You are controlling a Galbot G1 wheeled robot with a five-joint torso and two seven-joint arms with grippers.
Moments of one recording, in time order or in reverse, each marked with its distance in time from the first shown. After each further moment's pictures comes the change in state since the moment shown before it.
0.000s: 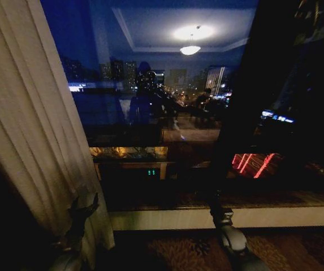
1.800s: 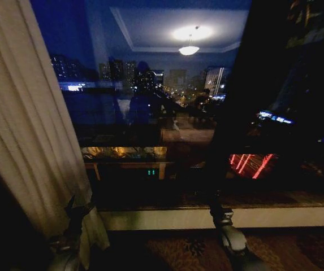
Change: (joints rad) left arm -0.009 0.022 -0.037 0.021 0.017 -0.034 -0.024; right arm 0.000 0.000 0.000 0.000 0.000 0.000 0.000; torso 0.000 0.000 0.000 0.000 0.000
